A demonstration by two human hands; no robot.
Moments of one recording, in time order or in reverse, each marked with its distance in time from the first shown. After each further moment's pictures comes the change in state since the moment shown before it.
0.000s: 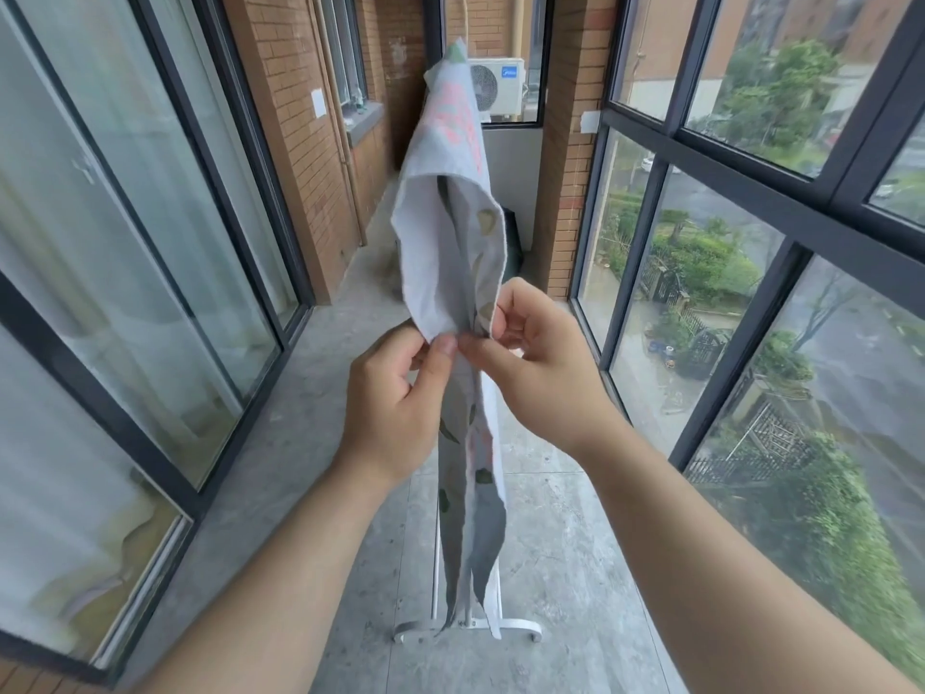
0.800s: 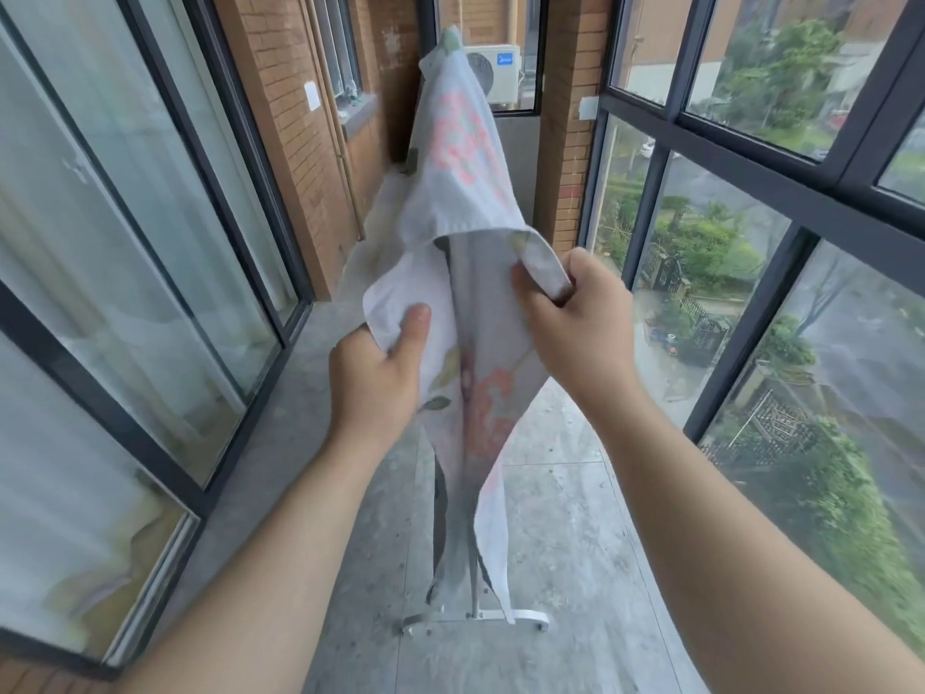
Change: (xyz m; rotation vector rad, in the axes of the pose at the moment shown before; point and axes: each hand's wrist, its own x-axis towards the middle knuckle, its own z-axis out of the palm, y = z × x) left_hand 0.020 -0.032 -0.002 0.107 0.122 -0.302; right_hand 0.029 0.022 -0.018 -0.400 0.455 0.083
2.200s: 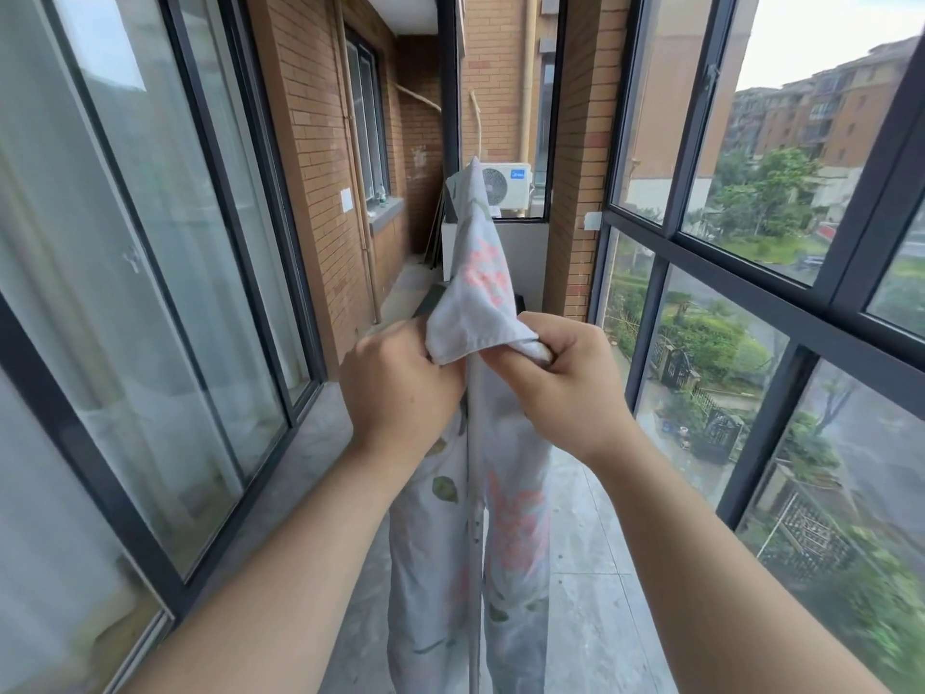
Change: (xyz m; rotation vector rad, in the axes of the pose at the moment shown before) left_hand 0.070 0.084 -0.001 0.351 0.317 0.508; right_hand 0.043 -0.062 -0.002 0.342 -0.327 -0.351
